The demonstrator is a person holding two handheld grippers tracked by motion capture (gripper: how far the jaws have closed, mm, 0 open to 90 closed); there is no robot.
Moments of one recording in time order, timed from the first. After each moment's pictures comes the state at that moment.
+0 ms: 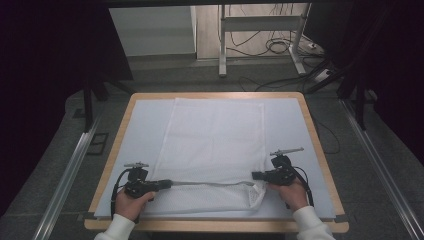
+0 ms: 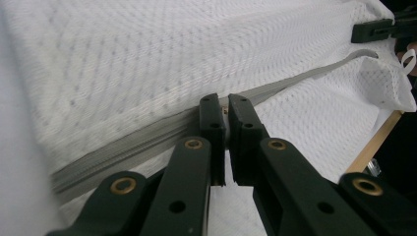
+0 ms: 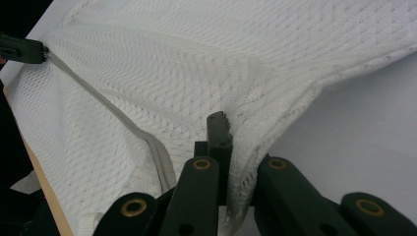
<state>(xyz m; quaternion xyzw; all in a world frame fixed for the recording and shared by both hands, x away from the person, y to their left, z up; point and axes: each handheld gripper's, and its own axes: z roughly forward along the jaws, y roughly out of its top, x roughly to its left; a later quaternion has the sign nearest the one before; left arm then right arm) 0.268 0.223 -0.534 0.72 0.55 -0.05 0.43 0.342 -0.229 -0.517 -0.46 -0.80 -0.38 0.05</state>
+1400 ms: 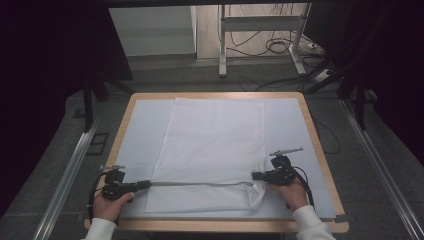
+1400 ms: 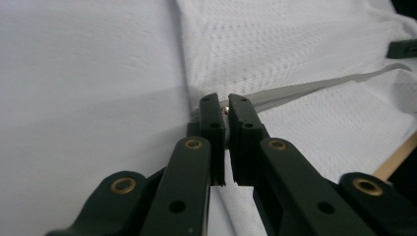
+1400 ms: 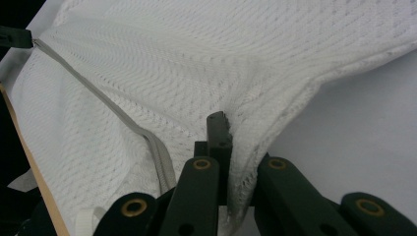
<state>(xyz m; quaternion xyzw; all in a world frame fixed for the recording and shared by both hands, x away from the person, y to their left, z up) 0.256 0.281 -0.540 0.69 0.59 -0.03 0.42 0.343 -0.229 -0.519 -0.46 -0.80 -0.38 0.05</state>
